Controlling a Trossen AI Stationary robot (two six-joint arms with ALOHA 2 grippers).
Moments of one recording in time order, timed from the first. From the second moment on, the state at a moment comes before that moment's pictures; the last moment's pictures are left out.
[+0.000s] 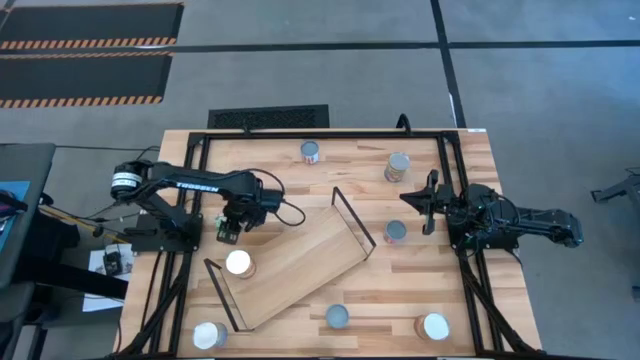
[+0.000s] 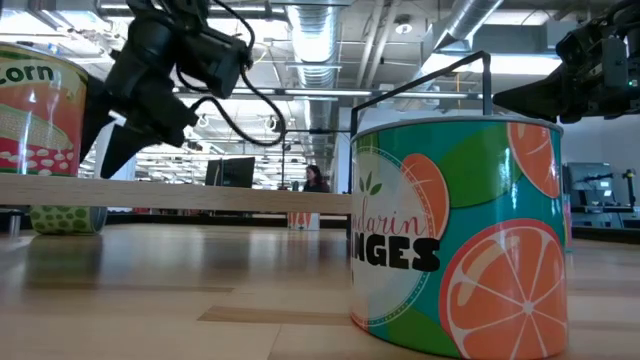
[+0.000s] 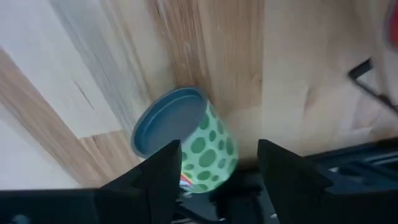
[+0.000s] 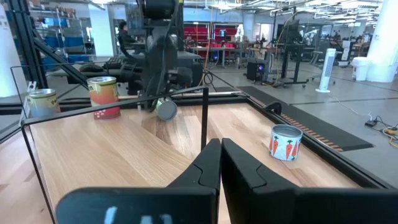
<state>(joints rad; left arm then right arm) 0.11 1.57 1.02 -1.36 0.03 0.31 -0.17 0.01 0.00 0.04 0.05 -0.01</state>
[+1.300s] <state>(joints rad) 0.12 1.64 0.96 -1.36 -0.02 0.49 -0.17 0.01 0.00 0.04 0.05 -0.01</state>
